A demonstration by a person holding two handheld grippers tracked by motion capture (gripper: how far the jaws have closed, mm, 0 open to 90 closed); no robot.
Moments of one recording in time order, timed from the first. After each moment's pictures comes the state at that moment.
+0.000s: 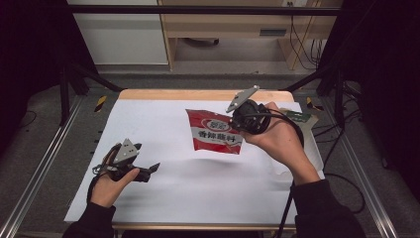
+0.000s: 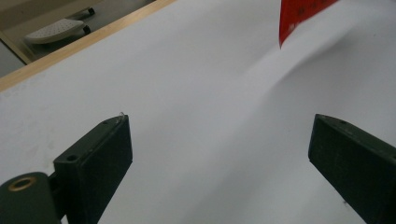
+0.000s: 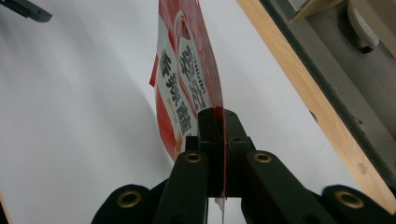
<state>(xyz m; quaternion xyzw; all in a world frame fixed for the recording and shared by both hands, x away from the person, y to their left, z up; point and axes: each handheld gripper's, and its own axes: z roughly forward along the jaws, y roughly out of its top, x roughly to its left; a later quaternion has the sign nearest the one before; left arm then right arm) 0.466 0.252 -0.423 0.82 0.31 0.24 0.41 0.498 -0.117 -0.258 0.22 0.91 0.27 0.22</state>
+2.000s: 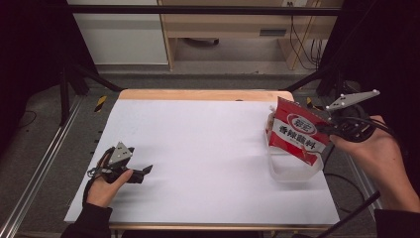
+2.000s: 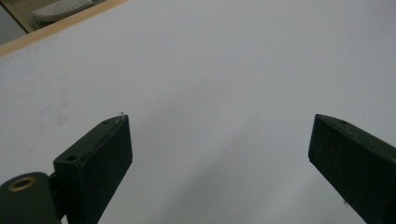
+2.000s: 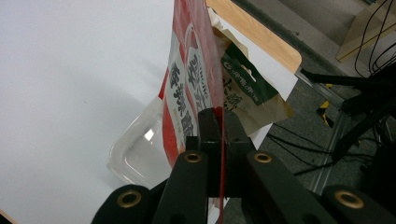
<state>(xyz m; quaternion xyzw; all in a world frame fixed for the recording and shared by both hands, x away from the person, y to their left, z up) 0.470 0.275 -0.442 0.82 0.34 0.24 0.39 0.458 -0.306 -0.247 0.41 0.84 0.24 0.26</state>
